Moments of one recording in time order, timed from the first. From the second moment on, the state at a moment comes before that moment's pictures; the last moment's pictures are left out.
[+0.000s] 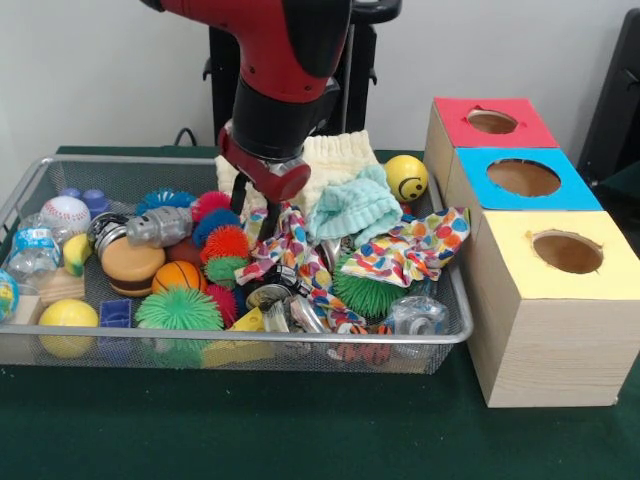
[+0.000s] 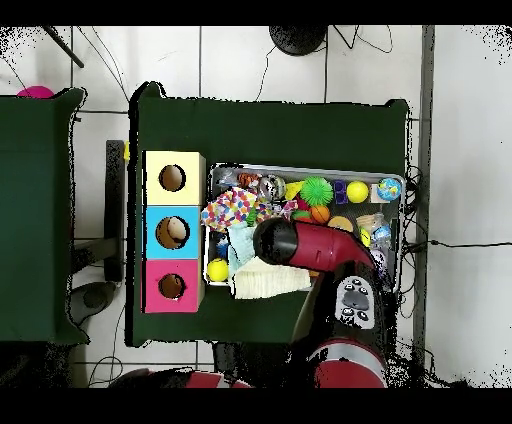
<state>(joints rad) -0.17 -0.45 -0.23 1.61 -0.10 0.46 2.38</state>
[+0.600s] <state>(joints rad) -0.09 -0.47 -0.30 1.48 -0.22 0.50 2.38</state>
